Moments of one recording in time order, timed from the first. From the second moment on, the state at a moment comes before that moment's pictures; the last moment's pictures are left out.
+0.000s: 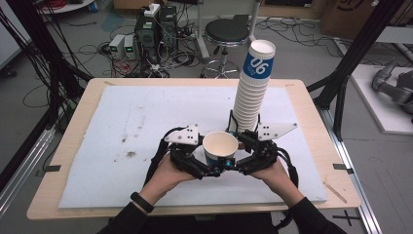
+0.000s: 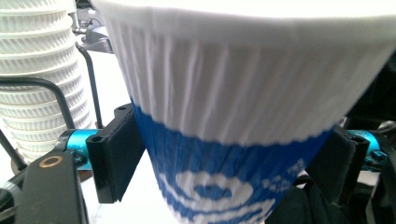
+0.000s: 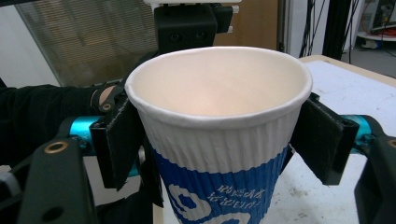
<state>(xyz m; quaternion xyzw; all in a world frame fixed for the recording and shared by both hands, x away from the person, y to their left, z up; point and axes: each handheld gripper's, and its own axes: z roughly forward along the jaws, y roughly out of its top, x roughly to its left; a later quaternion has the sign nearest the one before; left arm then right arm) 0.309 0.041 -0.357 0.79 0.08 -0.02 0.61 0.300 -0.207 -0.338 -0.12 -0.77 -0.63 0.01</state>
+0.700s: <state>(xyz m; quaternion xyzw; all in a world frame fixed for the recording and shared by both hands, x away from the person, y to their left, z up) 0.311 0.050 -0.352 0.78 0.08 -0.02 0.62 0.299 -0.209 -0.338 -0.12 -0.77 -0.63 0.00</state>
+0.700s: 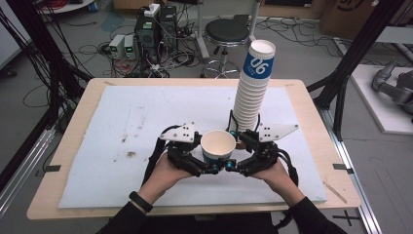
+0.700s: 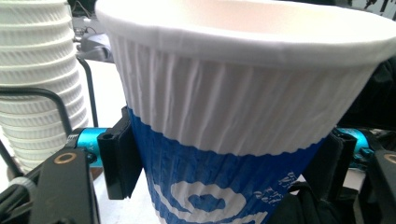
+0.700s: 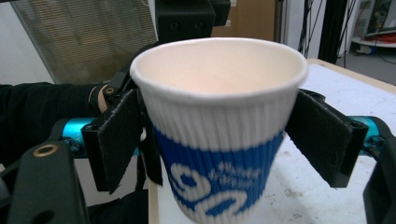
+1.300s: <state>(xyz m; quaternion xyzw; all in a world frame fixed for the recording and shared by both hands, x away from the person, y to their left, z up) 0.312 0.068 -0.337 0.76 0.09 0.00 0.64 0.301 -0.216 -0.345 -0.12 -0.78 -0.61 -0.01</state>
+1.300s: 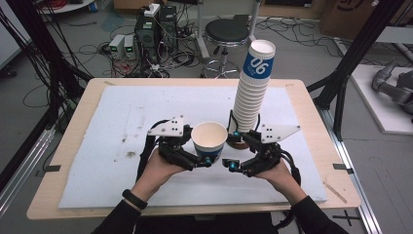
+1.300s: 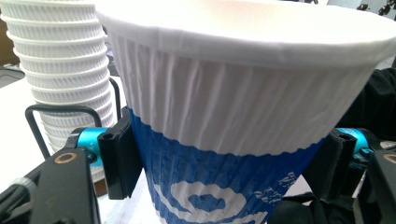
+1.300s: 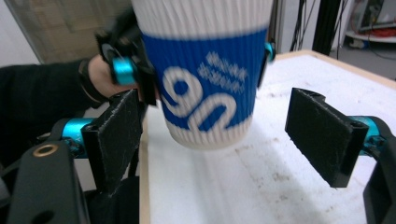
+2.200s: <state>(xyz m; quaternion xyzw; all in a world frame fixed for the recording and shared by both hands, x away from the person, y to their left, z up) 0.309 0.057 -0.339 0.76 0.08 -0.02 0.65 0.297 -0.190 -0.365 -0.11 -0.79 -0.60 -0.01</state>
